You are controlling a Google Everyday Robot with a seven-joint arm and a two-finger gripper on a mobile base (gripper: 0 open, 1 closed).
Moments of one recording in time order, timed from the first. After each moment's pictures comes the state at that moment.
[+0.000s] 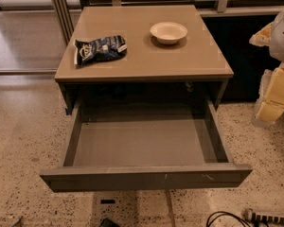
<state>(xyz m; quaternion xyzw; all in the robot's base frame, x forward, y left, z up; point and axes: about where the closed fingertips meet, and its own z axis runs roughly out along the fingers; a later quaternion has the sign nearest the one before) 0.438 -0.217 0.976 -0.60 0.78 -0.03 0.16</state>
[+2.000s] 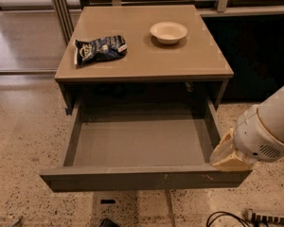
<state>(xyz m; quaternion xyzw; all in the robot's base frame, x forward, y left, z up) 0.364 -0.175 0.814 -0.58 0.79 0.14 0.14</state>
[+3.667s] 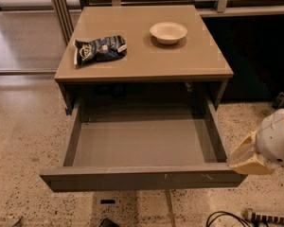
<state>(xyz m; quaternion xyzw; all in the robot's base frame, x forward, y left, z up) 0.358 -0.206 0.817 -0.56 0.80 0.13 0.17</state>
